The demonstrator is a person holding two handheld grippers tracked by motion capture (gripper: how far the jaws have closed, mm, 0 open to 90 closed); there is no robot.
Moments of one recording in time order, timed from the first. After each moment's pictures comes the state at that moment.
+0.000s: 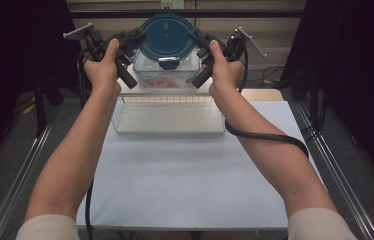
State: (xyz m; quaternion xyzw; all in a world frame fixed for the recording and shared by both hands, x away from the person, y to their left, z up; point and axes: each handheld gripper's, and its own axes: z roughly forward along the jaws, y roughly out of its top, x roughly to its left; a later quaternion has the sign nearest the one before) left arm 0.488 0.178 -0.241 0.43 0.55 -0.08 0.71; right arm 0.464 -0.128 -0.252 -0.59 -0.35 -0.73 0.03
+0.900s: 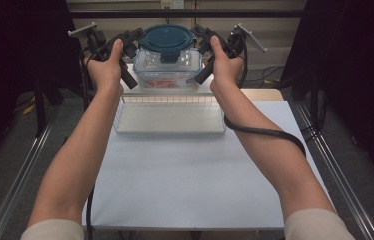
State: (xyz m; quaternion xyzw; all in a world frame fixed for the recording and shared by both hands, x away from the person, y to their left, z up) left arm 0.482 0.176 -0.243 0.47 0.56 -0.01 0.68; right arm 0.477 -0.136 -0.254 -0.60 -0.36 -0.71 0.00
